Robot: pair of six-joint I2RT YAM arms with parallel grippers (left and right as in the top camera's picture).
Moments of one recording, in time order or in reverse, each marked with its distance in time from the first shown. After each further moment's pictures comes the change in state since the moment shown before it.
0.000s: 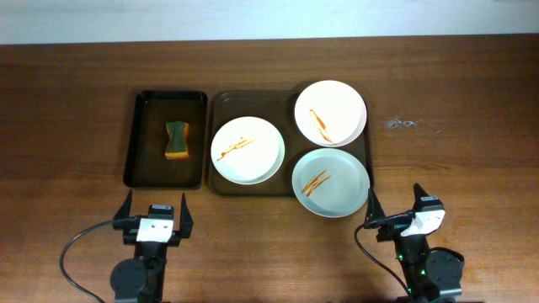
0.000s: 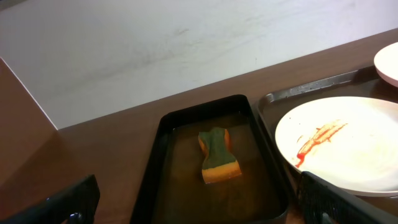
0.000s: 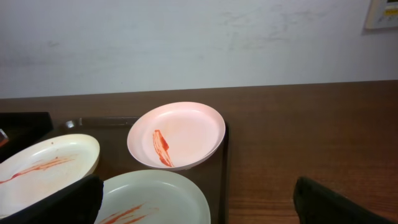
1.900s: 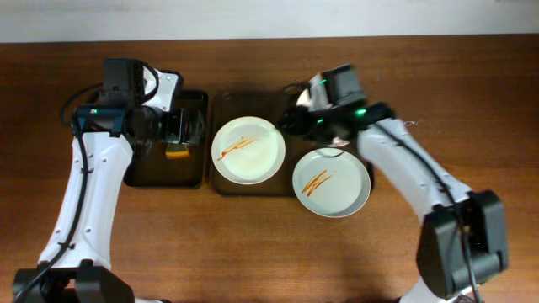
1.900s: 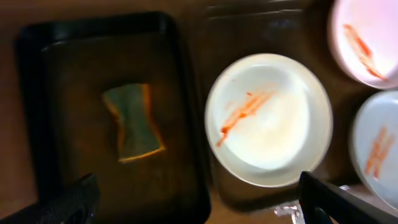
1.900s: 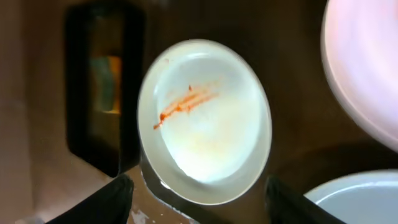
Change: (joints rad) left arm -0.006 1.584 1.435 -0.832 0.229 -0.179; right arm 0.297 1.814 1.381 -0.482 -0.374 0.468
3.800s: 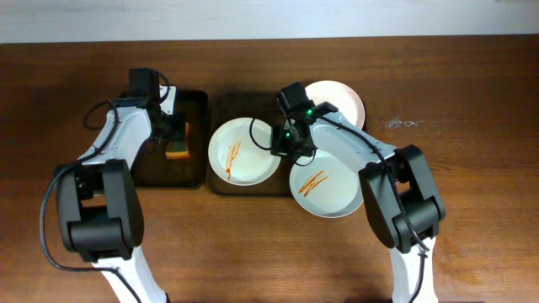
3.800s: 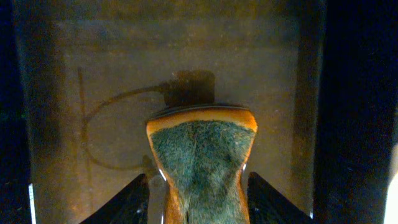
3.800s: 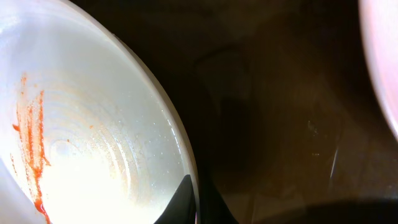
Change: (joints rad) left arm 0.047 0.444 0.001 0.288 -0.163 -0.055; right arm 0.093 0.354 0.171 -0.096 0.185 -0.027
